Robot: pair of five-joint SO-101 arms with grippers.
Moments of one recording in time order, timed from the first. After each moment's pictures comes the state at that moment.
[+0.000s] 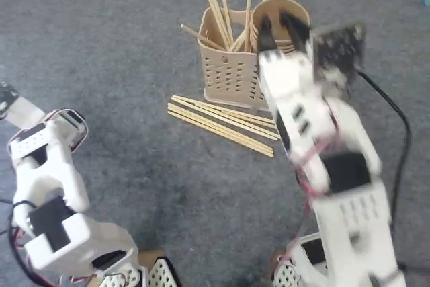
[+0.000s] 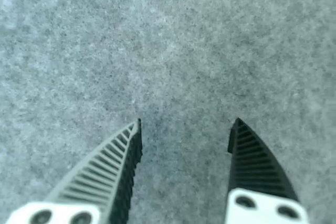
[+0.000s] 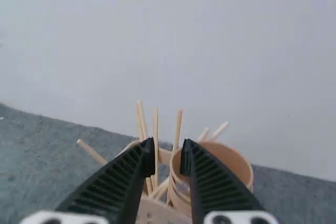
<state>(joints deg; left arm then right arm) -40.4 1.2 39.0 36.4 23.7 -19.5 -52.6 27.3 42.1 0.5</state>
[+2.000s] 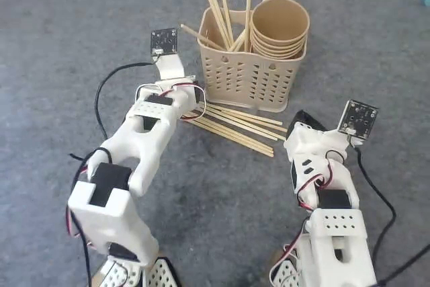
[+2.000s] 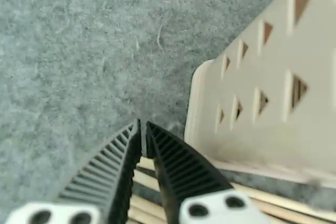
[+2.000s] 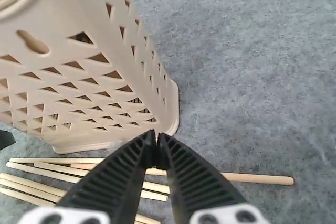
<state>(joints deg) 4.4 14.5 28.6 18.7 20.6 -4.0 -59.3 83.3 13.9 -21.9</state>
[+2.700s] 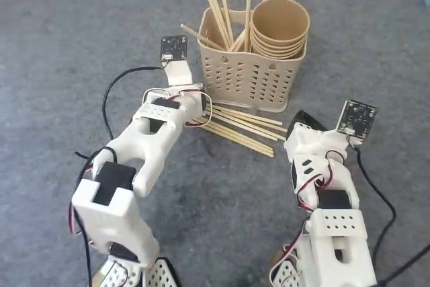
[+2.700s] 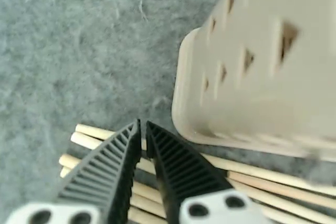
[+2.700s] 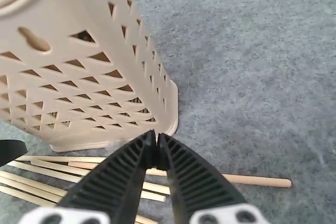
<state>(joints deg) 6.8 15.5 29.7 20.7 20.6 -4.0 -59.3 83.3 13.9 -20.4</state>
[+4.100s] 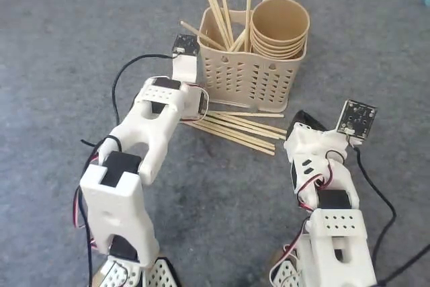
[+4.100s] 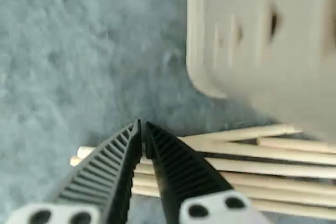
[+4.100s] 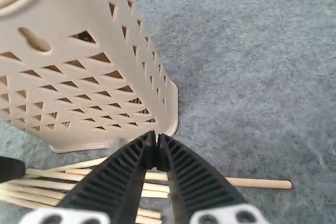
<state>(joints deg) 5.9 23.6 13.1 49.0 8.3 -4.0 -59.3 83.3 13.9 -20.3</state>
